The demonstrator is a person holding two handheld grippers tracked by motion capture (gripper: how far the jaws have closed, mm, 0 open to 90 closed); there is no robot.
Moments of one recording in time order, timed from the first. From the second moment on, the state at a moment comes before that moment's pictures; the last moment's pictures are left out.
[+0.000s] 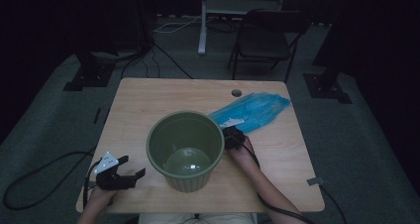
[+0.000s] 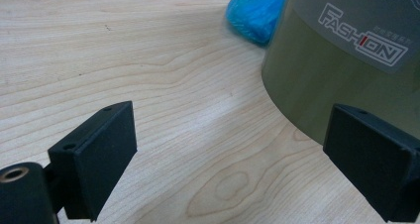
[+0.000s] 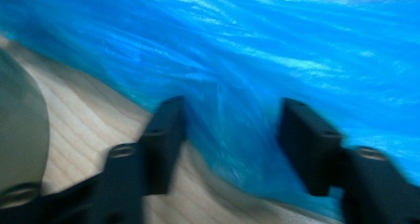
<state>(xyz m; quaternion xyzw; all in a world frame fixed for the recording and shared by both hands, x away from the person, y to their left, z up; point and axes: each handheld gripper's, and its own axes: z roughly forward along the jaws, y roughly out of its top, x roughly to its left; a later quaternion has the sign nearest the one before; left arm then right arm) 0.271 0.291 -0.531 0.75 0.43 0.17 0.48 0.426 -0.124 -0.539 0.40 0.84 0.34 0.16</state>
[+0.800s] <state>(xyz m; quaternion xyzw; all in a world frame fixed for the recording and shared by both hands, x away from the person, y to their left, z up) 0.271 0.288 -0.530 0.75 0.43 0.17 0.48 0.414 -0.231 -0.517 0.44 0.81 0.36 0.15</state>
